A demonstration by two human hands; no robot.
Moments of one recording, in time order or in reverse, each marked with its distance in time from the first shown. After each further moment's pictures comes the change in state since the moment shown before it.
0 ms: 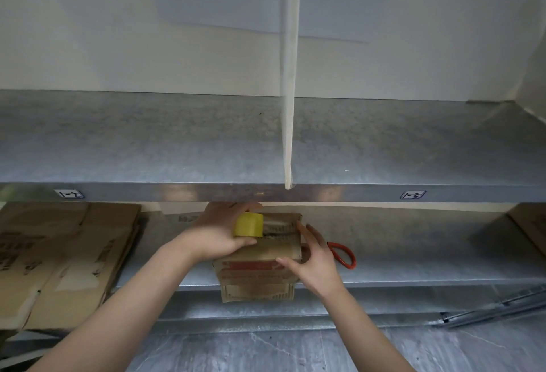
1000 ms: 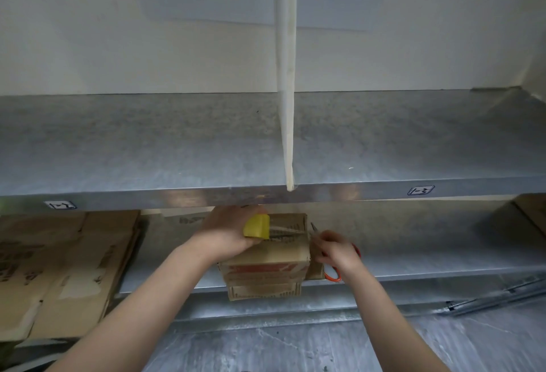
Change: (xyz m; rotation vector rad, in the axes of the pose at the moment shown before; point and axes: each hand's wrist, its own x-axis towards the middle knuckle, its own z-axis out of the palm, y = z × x) left_hand 0.012 0.010 0.005 0.034 0.014 -0.002; right_hand 0.033 0.035 -0.019 0.616 -0.099 0.516
